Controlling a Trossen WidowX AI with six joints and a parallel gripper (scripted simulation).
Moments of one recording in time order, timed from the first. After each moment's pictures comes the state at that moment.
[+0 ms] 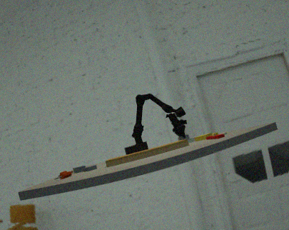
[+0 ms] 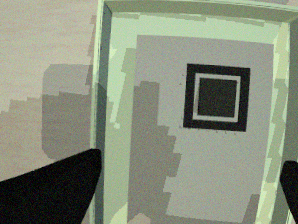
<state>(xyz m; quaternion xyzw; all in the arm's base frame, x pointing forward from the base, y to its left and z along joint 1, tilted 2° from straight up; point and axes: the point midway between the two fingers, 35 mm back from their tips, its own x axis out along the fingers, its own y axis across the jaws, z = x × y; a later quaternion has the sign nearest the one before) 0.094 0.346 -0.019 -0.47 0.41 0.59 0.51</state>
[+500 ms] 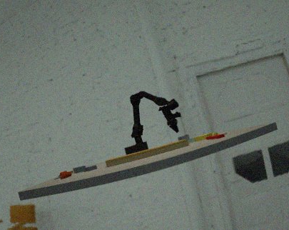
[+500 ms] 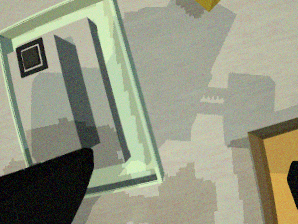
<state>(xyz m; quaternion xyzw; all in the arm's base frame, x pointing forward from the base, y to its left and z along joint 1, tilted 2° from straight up) 0.189 0.305 0.039 -0.39 0.48 0.51 0.59</state>
